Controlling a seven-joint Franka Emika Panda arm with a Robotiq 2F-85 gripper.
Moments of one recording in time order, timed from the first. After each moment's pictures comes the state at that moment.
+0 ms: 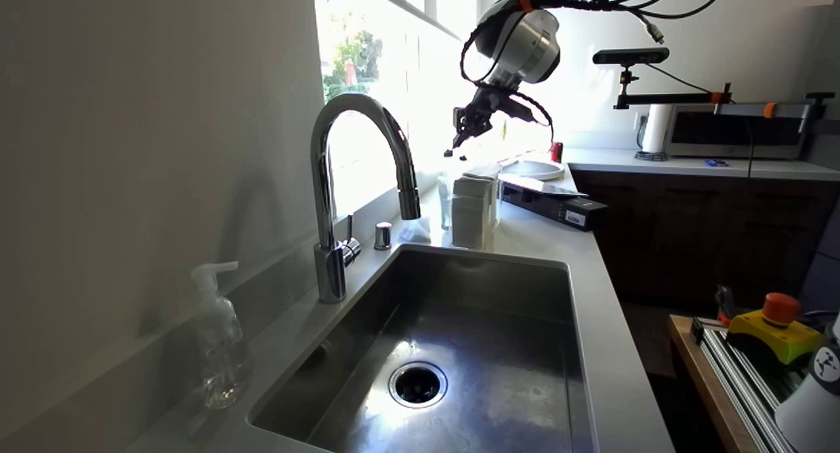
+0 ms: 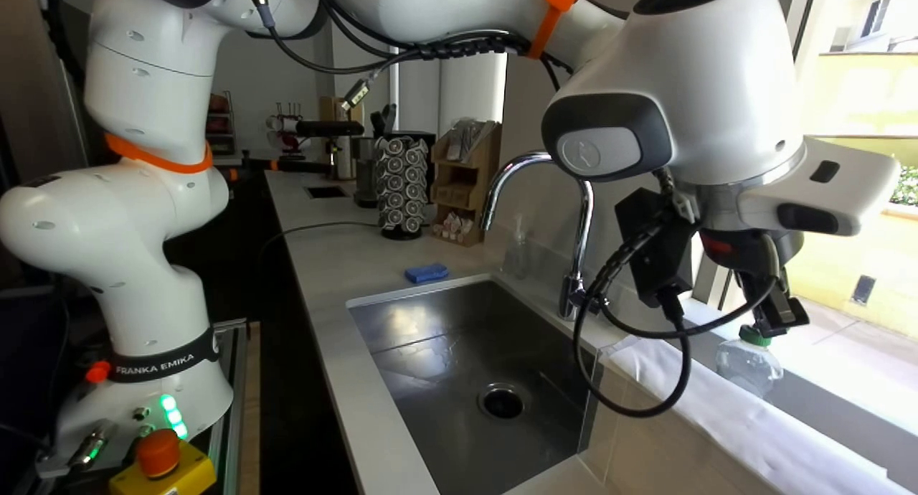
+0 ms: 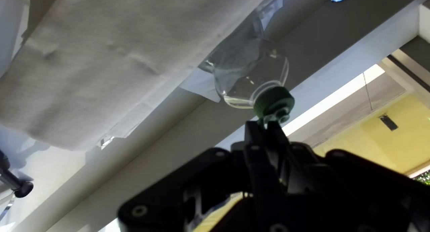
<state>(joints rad) -0.59 0.34 -0.13 -1.75 0.66 2.54 -0.46</state>
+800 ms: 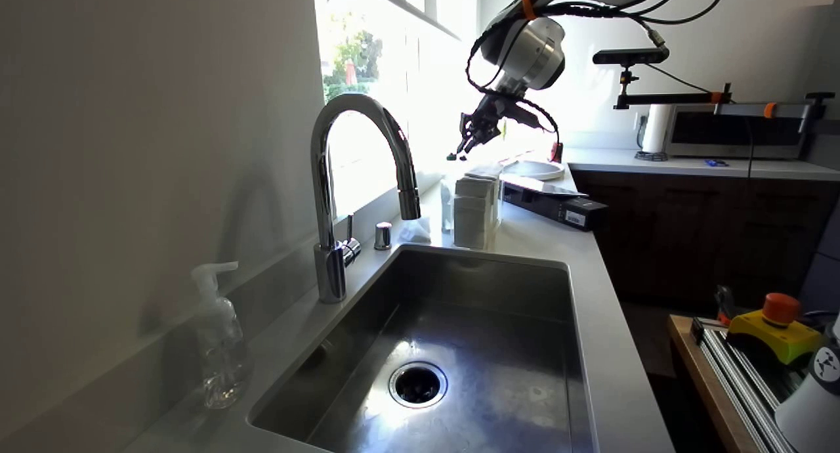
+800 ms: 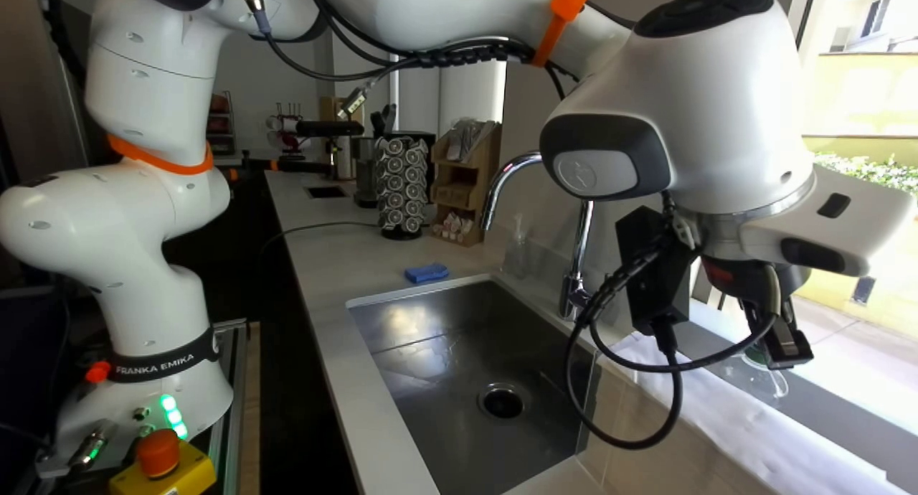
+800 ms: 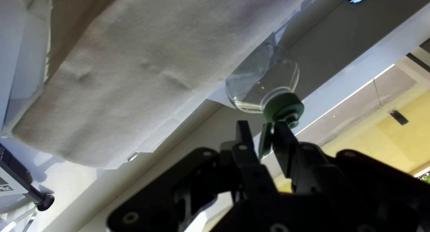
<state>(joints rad) -0.61 0.36 -0.13 -1.75 0.70 2.55 -0.48</state>
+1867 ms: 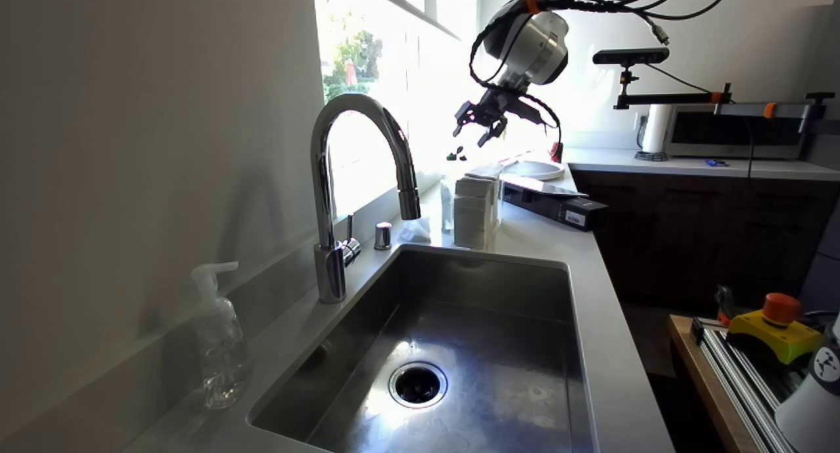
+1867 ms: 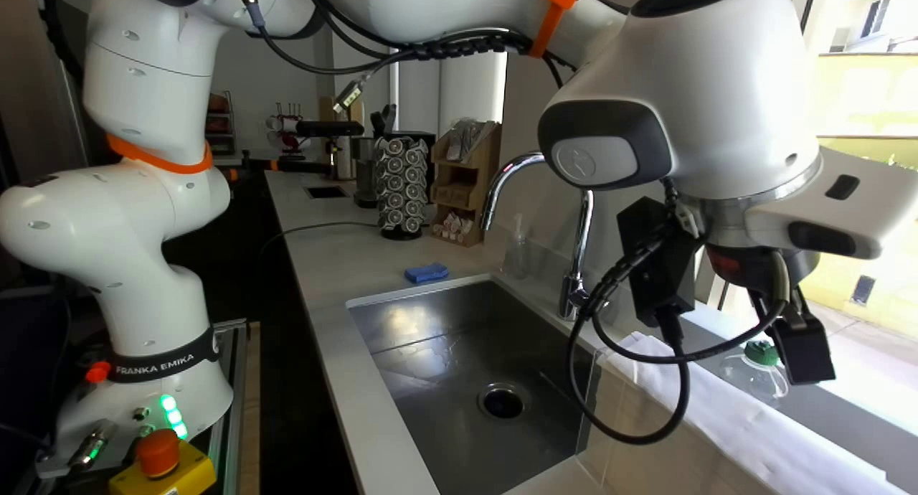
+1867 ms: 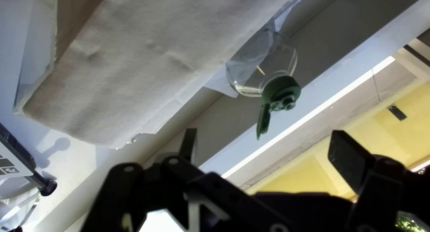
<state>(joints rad) -0.62 0.34 -0.14 -1.75 0.70 2.55 -0.49</state>
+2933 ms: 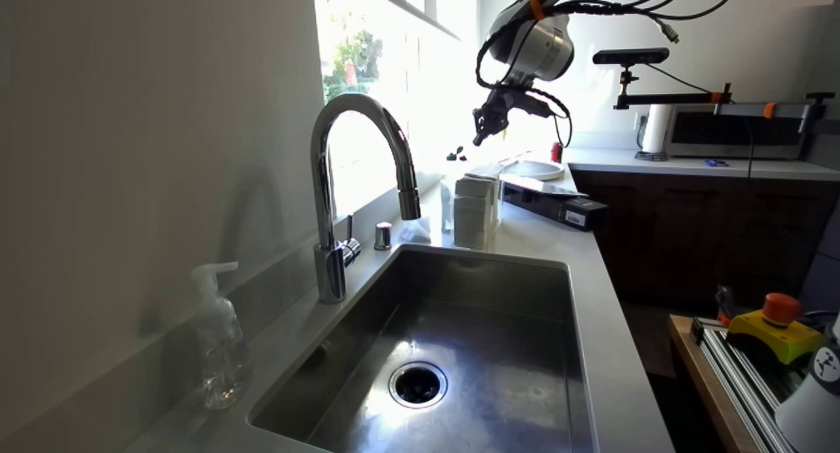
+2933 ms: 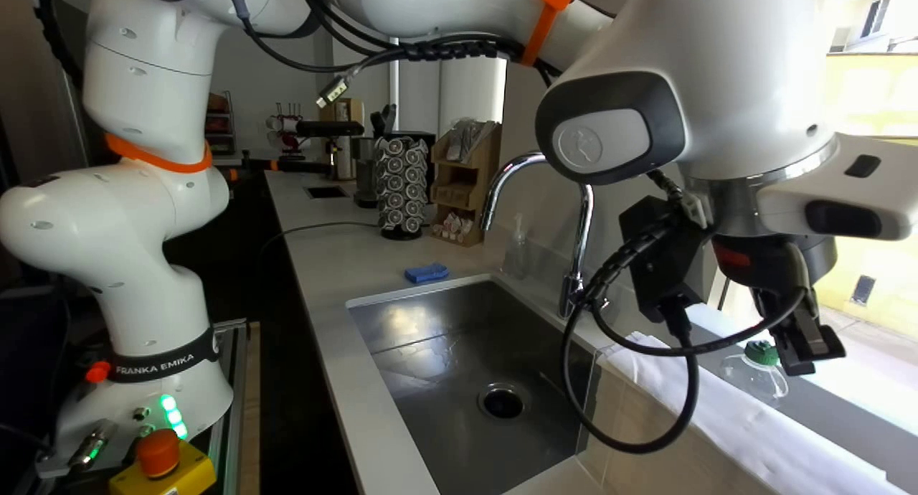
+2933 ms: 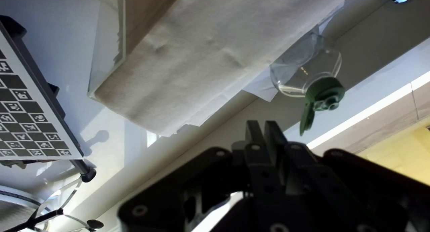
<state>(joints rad) -0.60 0.33 -0.19 -1.76 0.52 2.54 -0.38</state>
